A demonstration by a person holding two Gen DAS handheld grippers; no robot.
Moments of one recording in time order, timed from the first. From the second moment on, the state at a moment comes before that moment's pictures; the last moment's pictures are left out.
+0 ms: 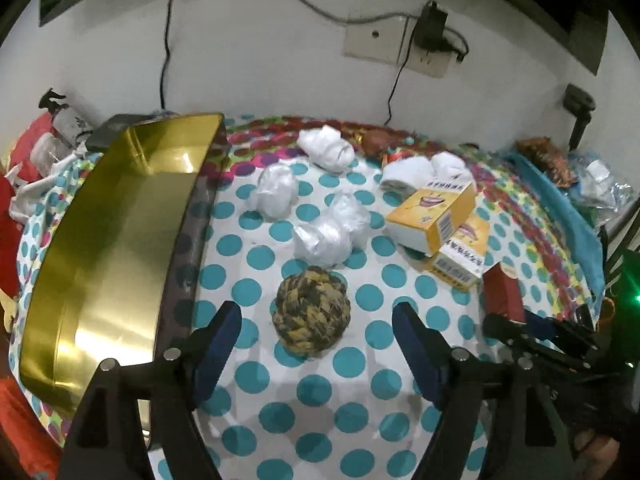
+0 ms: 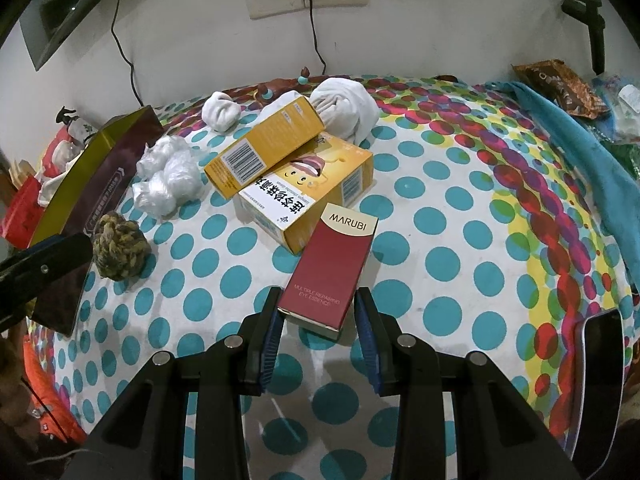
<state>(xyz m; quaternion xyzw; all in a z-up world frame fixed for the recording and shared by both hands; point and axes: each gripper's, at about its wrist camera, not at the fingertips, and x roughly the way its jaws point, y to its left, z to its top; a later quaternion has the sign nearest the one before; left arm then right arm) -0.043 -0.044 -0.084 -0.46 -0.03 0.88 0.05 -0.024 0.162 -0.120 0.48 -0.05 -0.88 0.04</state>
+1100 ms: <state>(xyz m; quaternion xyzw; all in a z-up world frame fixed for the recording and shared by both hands) -0.046 -0.064 -0.070 -0.45 -0.02 0.89 0.02 -0.026 0.167 -0.125 0.48 -0.06 -0.87 0.05</state>
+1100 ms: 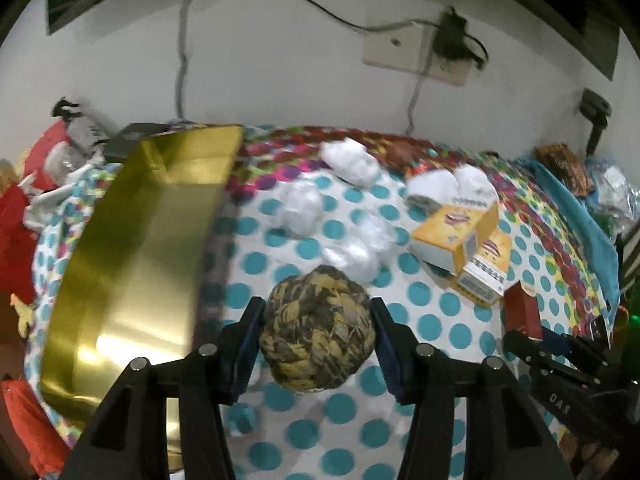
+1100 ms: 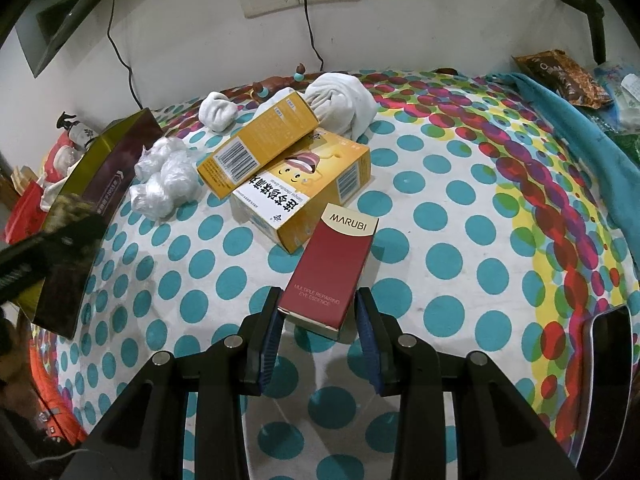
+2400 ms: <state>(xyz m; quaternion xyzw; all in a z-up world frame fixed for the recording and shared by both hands) -0.020 -0.186 -0.089 -0.45 -0.06 0.88 -0.10 -0.011 0.131 -0.107 0.47 -0.01 -0.88 0.04</state>
